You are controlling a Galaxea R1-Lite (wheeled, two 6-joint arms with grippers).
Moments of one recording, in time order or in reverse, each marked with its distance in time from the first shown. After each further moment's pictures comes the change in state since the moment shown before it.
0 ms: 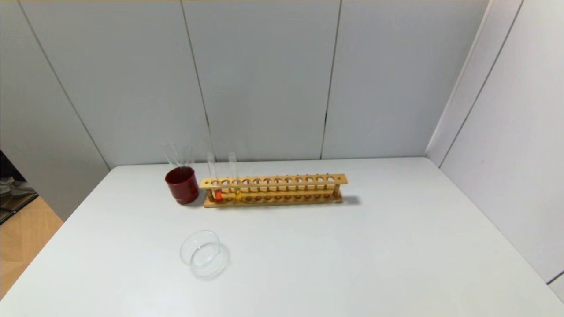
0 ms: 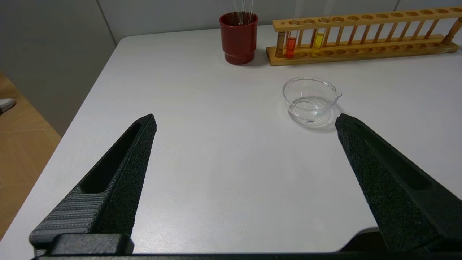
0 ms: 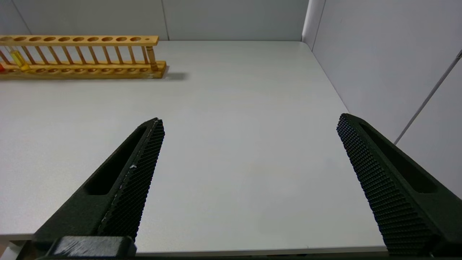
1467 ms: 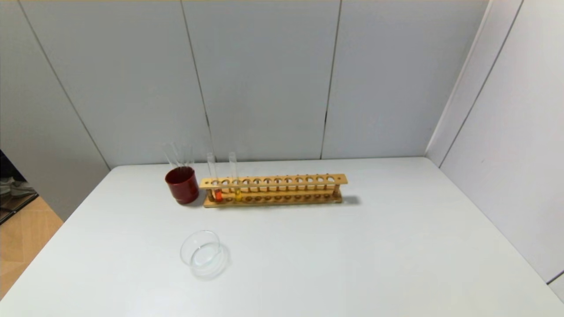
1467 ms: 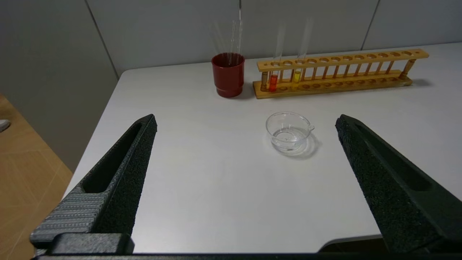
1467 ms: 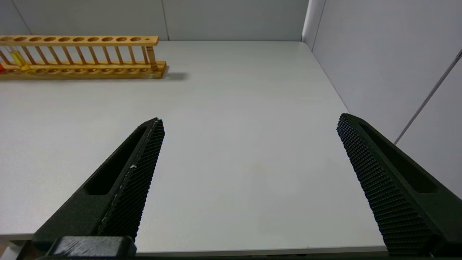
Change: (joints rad) left arm -0.004 0.107 -0.412 0.262 -0.040 -0.009; right arm 0.000 0.000 0.000 0.000 0.000 0.000
